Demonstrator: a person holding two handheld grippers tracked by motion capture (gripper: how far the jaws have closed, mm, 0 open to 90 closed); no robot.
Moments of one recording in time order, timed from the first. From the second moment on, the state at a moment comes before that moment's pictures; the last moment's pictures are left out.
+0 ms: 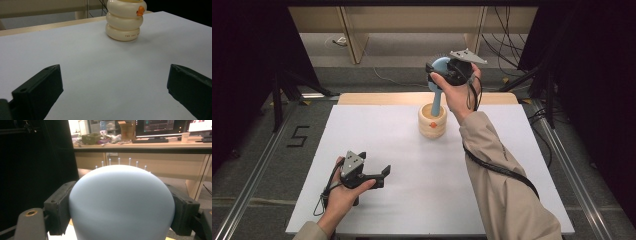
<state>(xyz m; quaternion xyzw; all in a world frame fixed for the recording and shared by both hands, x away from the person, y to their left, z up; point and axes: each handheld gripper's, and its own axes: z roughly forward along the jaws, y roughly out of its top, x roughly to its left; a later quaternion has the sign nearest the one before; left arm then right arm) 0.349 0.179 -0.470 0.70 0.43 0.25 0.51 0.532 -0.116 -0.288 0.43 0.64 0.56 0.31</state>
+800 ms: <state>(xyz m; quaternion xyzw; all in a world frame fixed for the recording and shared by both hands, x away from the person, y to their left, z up) 0.349 0.179 -0.470 0.70 0.43 0.24 0.51 0.533 -0.113 -0.298 0.43 0.63 0.57 0.31</state>
